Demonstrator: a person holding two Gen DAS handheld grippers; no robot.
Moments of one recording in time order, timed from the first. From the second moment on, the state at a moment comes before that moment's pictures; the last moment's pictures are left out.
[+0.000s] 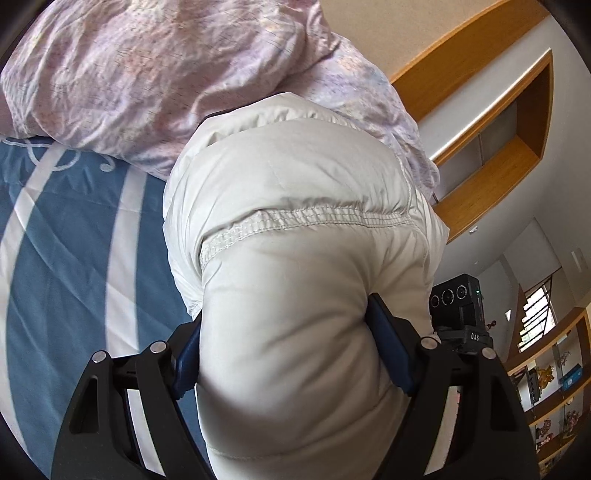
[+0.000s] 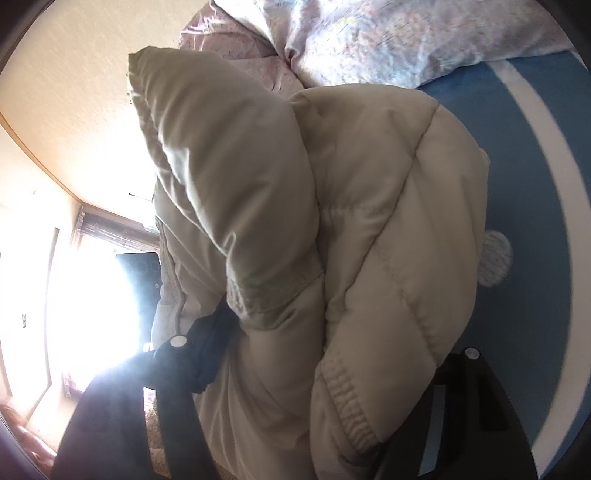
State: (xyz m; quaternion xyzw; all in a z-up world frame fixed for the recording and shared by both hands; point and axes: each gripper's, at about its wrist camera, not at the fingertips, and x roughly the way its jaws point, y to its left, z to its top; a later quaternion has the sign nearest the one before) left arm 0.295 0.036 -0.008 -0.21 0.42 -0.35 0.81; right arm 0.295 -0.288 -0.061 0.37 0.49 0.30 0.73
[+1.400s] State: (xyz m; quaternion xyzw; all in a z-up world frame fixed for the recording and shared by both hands) left arm 0.257 0.009 0.032 0.08 0.34 -0.16 0.92; right arm 0.195 -0.301 0.028 0.24 0.39 0.04 0.89
